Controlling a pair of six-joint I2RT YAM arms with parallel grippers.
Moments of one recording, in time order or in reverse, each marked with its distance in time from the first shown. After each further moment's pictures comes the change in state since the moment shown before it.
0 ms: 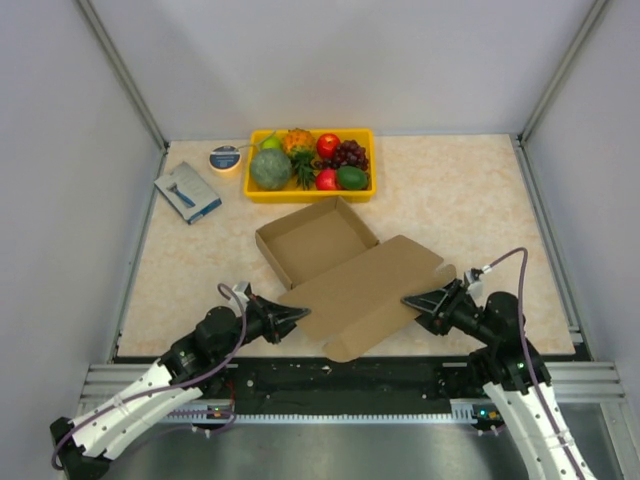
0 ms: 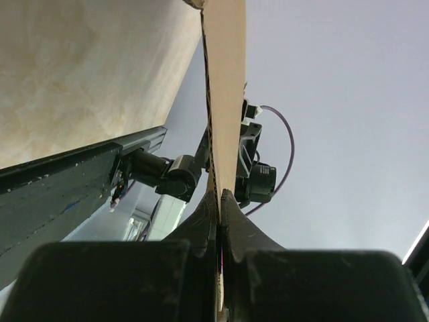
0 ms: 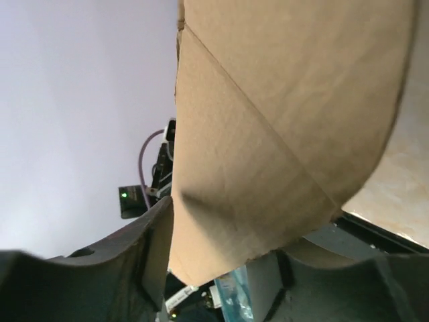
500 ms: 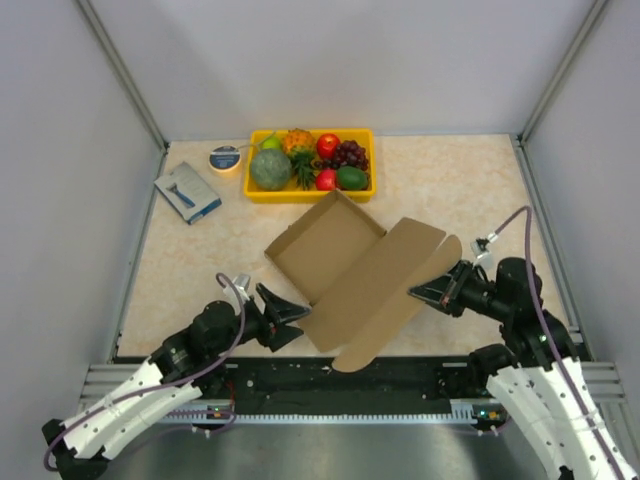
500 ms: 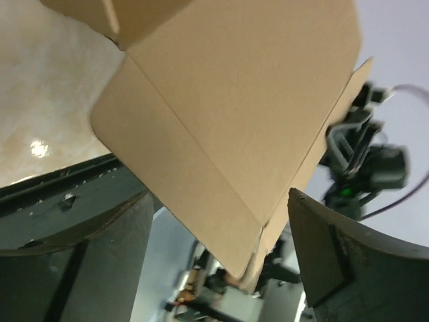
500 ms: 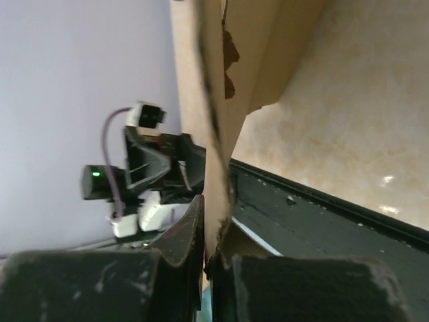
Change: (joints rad) left arm 0.001 0.041 0.086 -0.138 0.042 0.256; right arm 0.000 0.281 0.329 -0.074 0.017 -0.220
